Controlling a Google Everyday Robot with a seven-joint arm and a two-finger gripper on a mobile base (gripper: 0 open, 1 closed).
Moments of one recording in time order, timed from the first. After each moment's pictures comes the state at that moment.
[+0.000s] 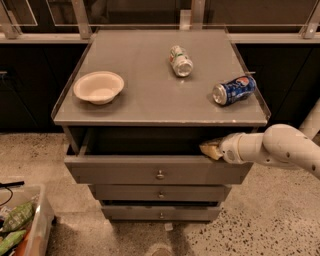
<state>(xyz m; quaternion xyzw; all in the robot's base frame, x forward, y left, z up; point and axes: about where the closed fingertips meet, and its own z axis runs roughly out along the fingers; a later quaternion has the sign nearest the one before) 0.590 -0.182 0.648 -0.32 0.84 0.21 0.38</state>
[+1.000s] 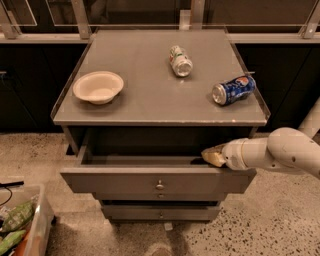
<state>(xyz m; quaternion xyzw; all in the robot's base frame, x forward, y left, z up) 0.571 -0.180 0.655 -0.31 0.85 0.22 0.37</state>
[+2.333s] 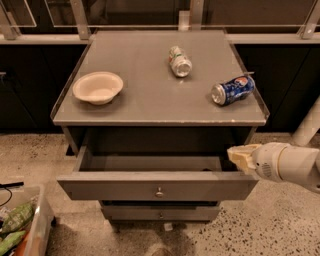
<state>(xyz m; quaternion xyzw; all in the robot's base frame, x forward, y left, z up) 0.505 -0.230 0.739 -0.24 0.86 0.16 0.43</state>
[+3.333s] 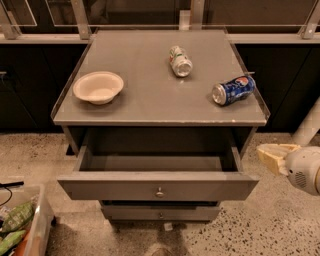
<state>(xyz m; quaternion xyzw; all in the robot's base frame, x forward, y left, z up) 0.465 -0.283 0.802 -0.19 0.85 0.08 0.49</state>
